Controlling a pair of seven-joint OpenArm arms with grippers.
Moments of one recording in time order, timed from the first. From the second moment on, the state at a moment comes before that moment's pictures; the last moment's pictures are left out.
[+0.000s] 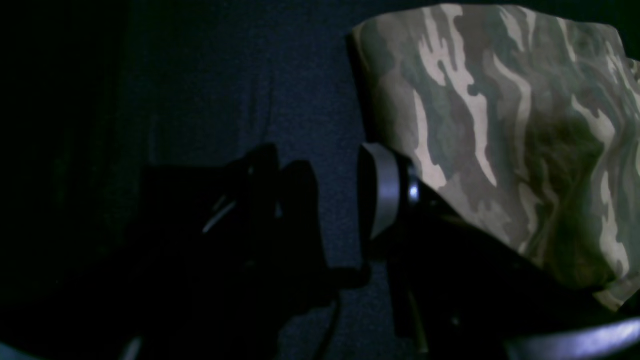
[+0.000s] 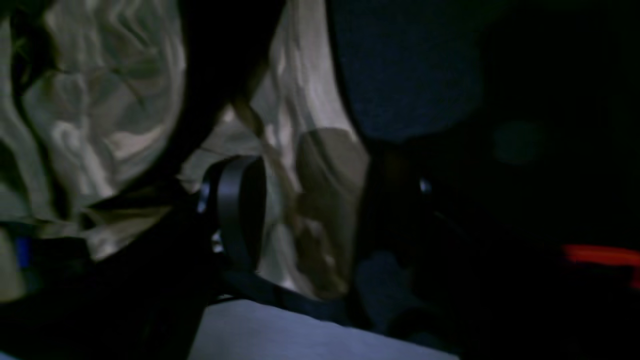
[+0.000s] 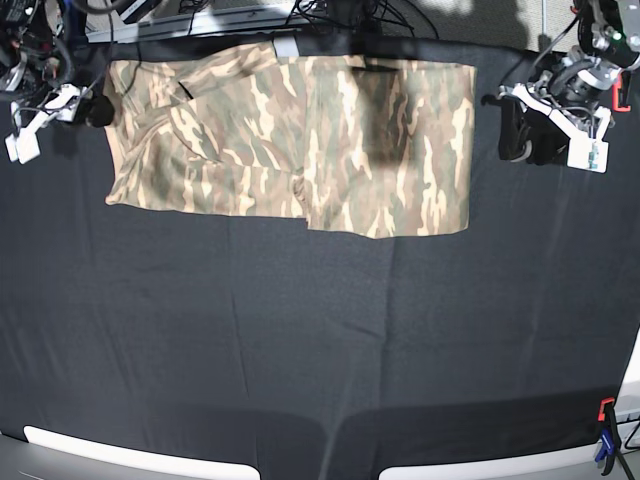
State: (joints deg) left arm 30.6 -10.5 -20.4 108.5 -28.5 -26.0 31.5; right arm -24.7 25.6 41.4 87.7 61.2 40.8 -67.7
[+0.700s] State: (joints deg) left arm 30.6 -10.5 -20.4 108.6 -28.5 -26.0 31.5; right arm -19.0 26.0 25.3 86.7 52.5 41.1 -62.1
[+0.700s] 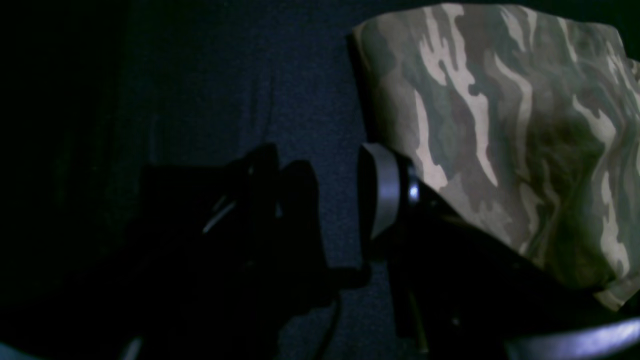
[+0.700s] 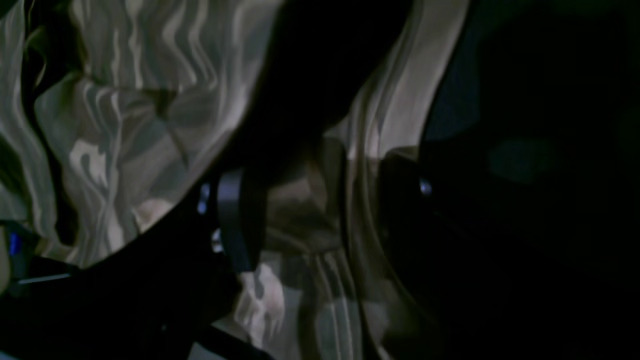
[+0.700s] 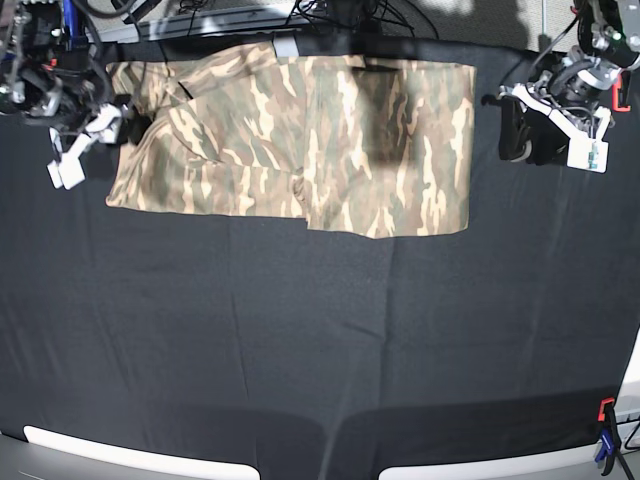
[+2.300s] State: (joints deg) left arm 30.6 -10.5 -20.4 108.6 -28.5 -26.0 31.5; right arm -19.0 26.0 25.4 81.7 63.4 41.0 -63.6
